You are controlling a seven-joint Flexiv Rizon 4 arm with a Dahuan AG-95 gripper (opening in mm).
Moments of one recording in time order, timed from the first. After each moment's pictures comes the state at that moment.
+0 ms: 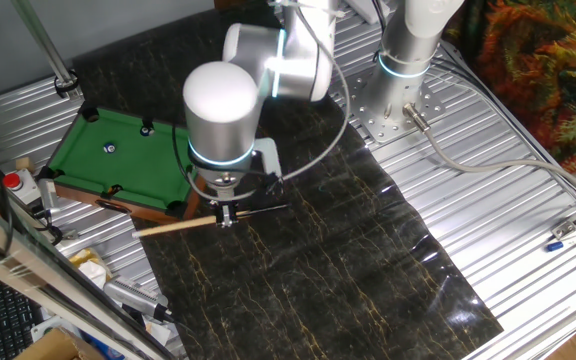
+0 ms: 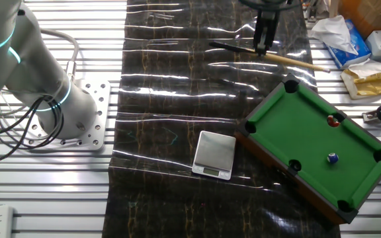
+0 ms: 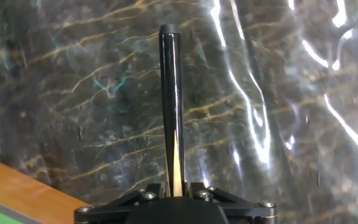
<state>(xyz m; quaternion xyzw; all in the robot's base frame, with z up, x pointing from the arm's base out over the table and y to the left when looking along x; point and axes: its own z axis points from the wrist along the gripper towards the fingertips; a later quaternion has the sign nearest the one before) 0.558 0.153 0.105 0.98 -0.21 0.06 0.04</state>
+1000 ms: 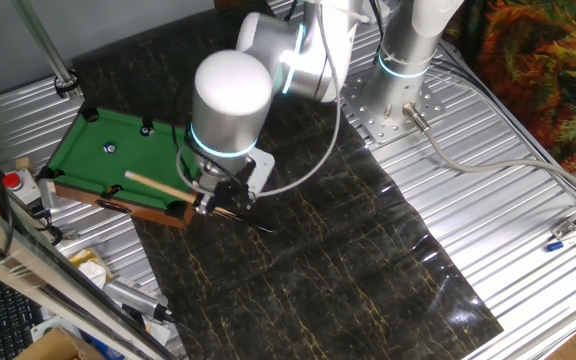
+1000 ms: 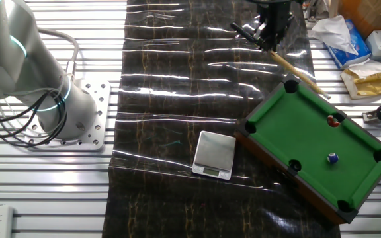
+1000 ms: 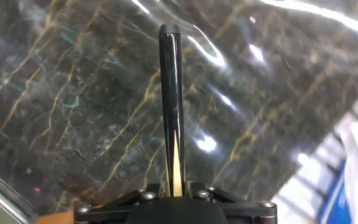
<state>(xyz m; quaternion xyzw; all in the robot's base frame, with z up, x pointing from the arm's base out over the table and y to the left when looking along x) 0.573 0.123 0.138 0.88 -0.47 0.11 0.02</state>
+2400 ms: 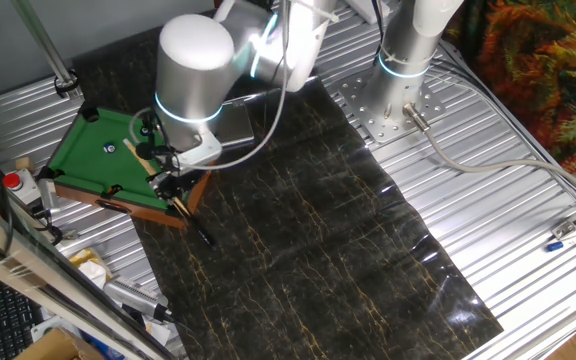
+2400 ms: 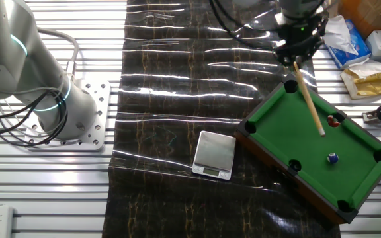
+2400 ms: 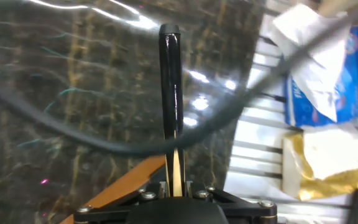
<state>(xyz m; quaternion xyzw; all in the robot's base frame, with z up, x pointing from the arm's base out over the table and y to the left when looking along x) 0.636 0.082 0.132 0.76 -0.64 0.12 -0.07</state>
